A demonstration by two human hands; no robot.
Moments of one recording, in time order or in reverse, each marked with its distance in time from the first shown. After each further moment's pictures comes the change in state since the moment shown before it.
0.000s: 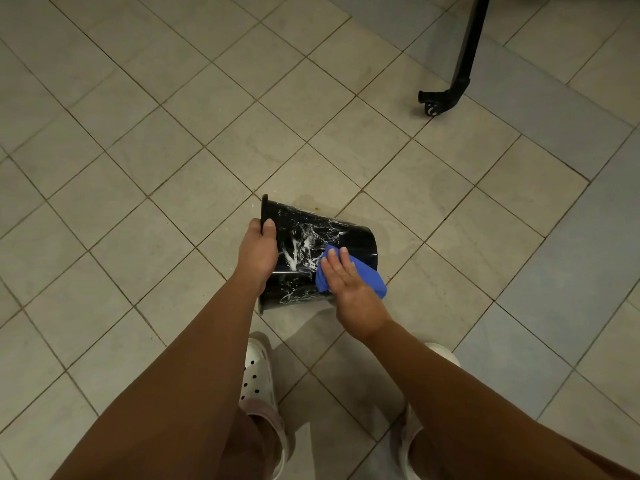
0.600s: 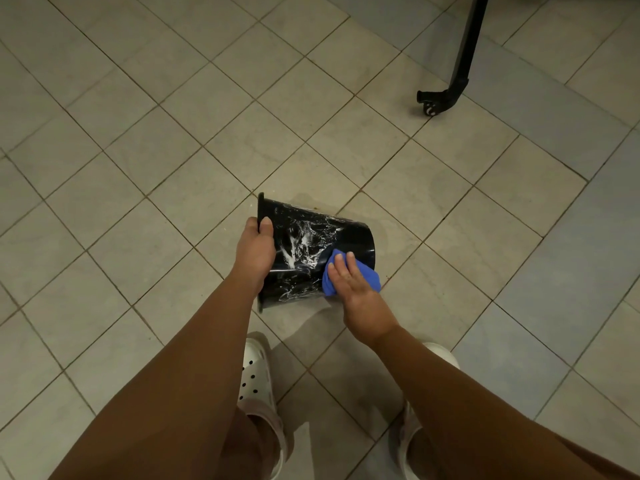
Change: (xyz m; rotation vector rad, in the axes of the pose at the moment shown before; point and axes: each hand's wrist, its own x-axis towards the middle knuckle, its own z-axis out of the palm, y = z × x) left_hand 0.002 0.002 -0.001 0.003 -0.010 -0.010; right_hand -0.012 0.016 0.007 -0.036 0.055 0.004
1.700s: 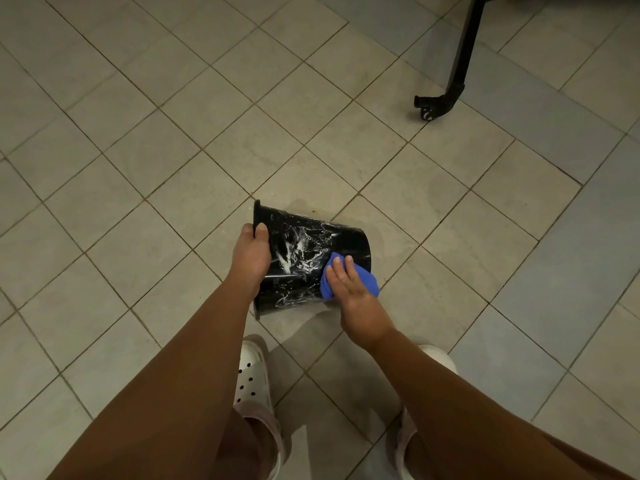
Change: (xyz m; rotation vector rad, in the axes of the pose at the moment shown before) left_hand -0.001 -0.003 -0.003 -0.004 0.020 -0.025; right_hand -0.001 0.000 0.001 0.036 -0.014 0.003
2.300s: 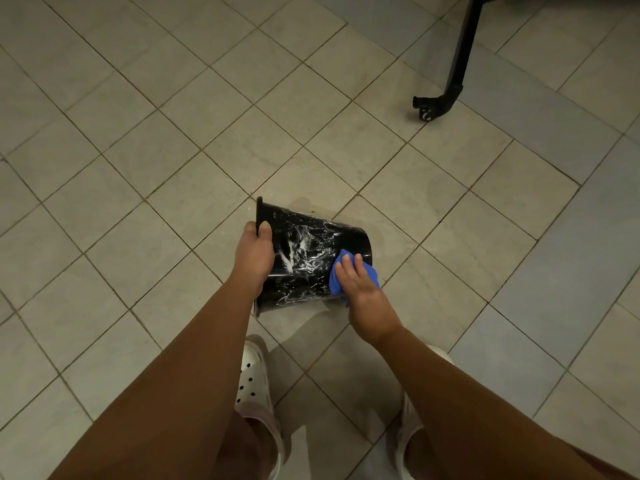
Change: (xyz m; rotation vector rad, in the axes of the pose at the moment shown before) left_hand -0.003 0.002 0.004 -0.003 -0.009 0.053; right_hand -0.002 0.011 -0.003 0.018 0.035 0.044
